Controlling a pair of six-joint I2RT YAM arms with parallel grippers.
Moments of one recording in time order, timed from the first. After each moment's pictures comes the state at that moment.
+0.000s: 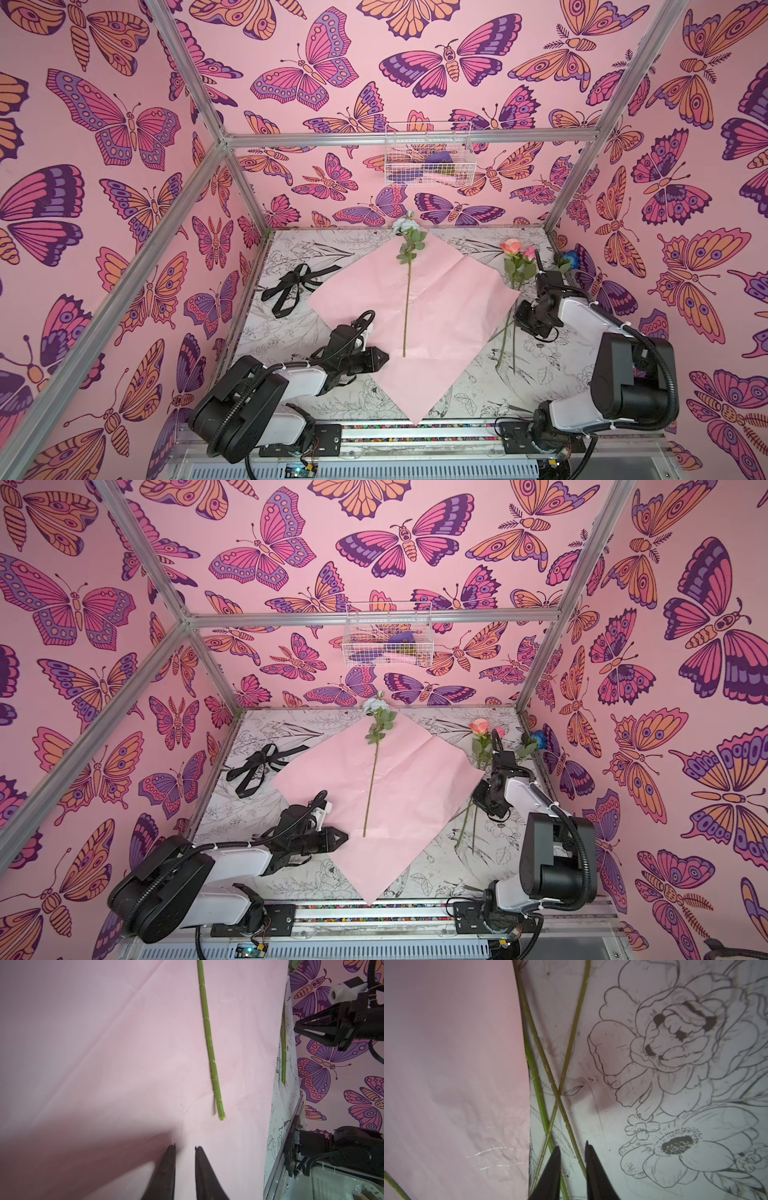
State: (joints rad) left arm -0.52 1.36 0.23 0.36 0.46 -0.66; right arm -0.11 1.49 0.85 -0.65 -0.09 0.55
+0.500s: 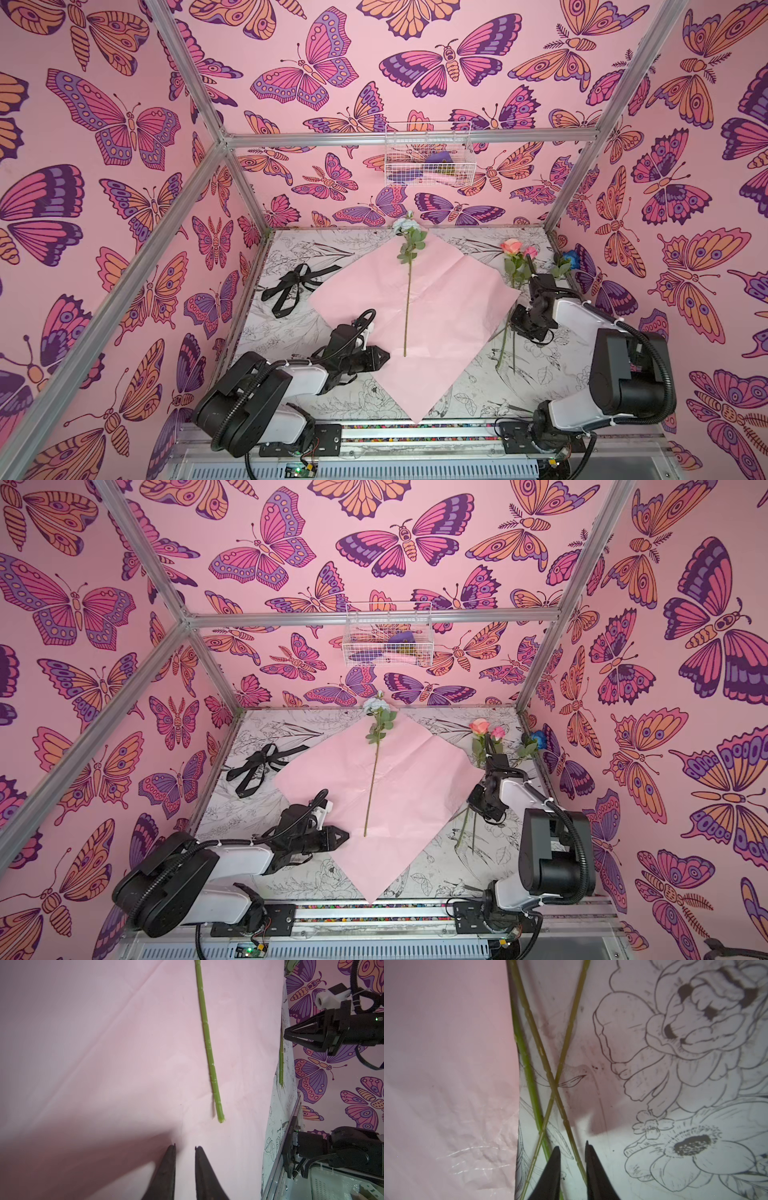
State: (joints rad) left arm -0.52 1.39 0.23 0.41 0.47 -0.67; right arm -0.07 1.52 0.83 -0.64 -0.08 0.55
